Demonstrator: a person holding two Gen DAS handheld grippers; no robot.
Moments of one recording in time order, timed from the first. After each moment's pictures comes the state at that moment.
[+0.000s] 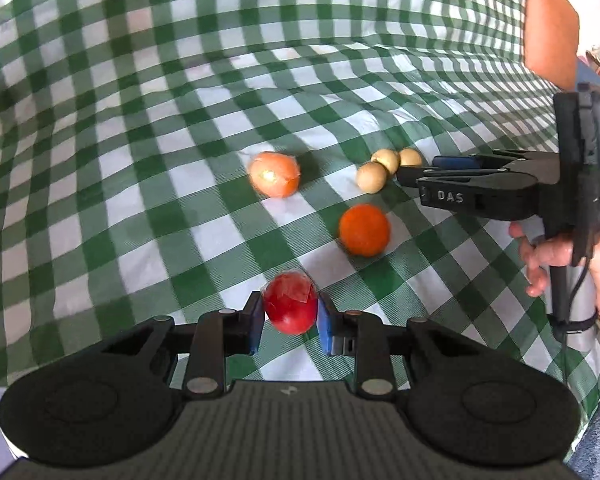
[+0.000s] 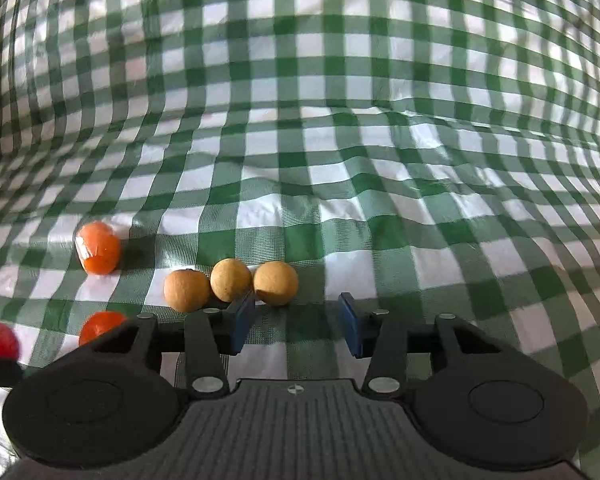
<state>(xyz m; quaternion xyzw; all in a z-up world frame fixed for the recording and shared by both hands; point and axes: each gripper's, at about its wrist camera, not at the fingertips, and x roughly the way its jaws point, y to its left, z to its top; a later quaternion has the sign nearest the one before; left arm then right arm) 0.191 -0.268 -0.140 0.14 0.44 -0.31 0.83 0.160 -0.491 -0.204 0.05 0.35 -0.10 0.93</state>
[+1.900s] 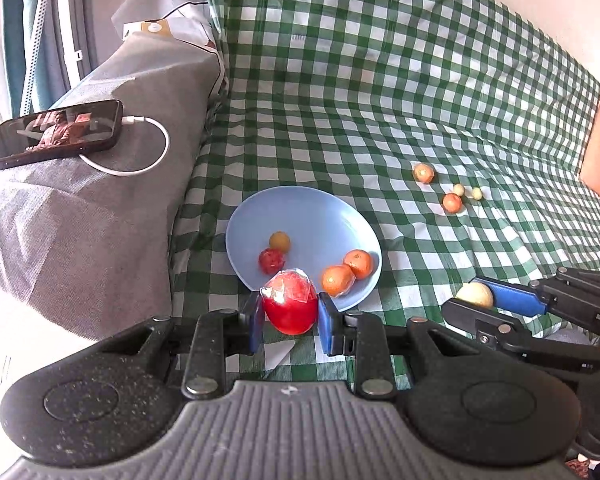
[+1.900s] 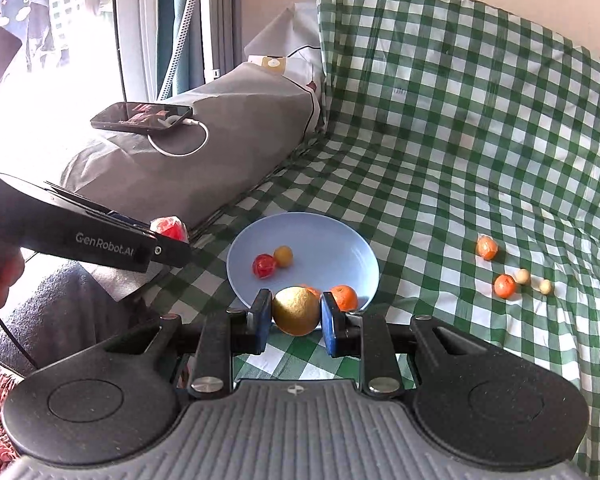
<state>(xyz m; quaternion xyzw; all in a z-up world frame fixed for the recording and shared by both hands) -0.017 0.034 0.002 0.02 0.42 -0.14 0.90 -0.089 -0.158 -0.012 -0.05 0.33 0.14 0.93</state>
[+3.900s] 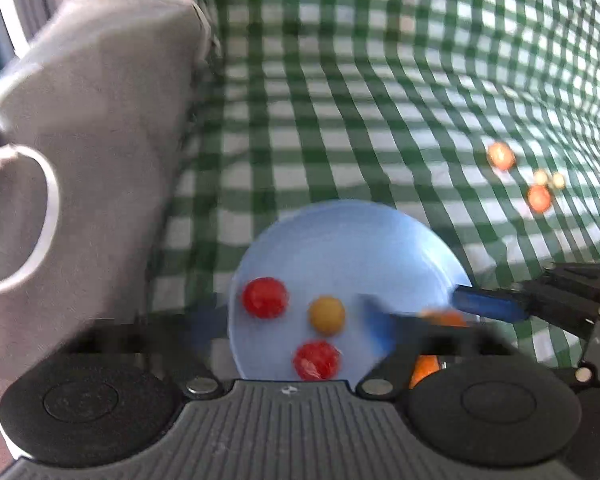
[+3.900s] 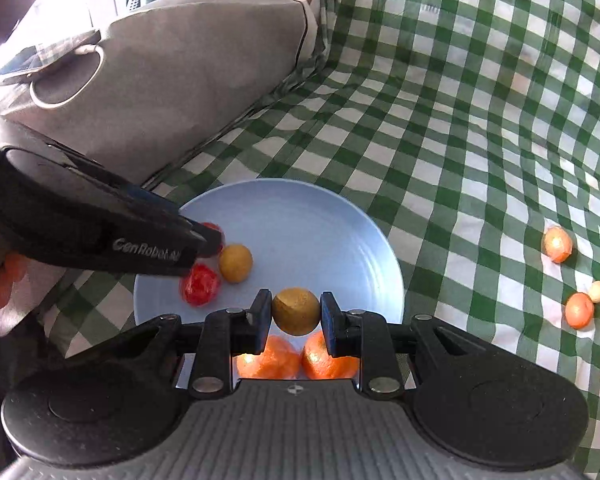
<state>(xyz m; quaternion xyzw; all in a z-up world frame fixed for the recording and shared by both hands) 0.137 -0.005 -0.081 0.08 0.45 -0.11 0.88 0.079 -0.147 -0.100 -0.05 0.42 0.15 0.89</state>
